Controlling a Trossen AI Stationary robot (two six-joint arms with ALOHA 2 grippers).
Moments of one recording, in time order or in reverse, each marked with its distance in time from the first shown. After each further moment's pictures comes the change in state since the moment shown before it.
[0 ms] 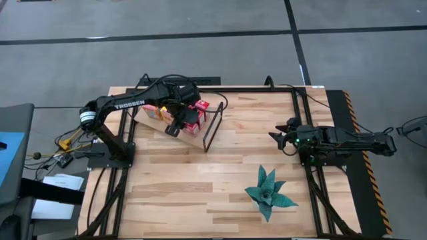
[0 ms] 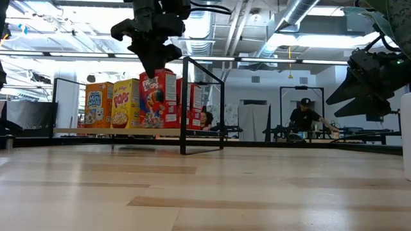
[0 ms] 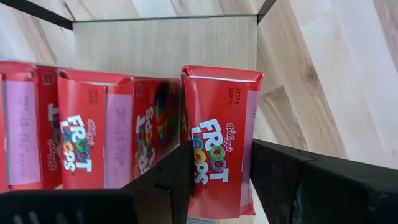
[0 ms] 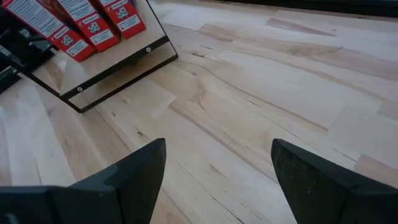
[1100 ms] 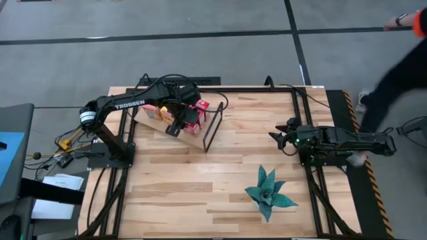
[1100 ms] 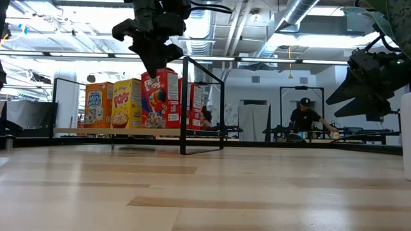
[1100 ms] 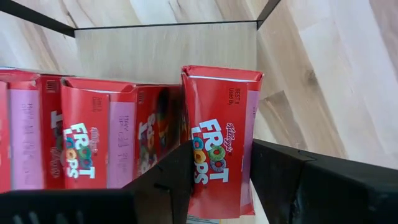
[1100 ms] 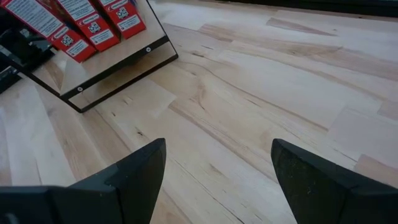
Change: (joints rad) left arm 0.002 0.001 0.000 0.015 0.013 0.008; right arm 0.000 0.000 0.000 0.000 0.000 0.000
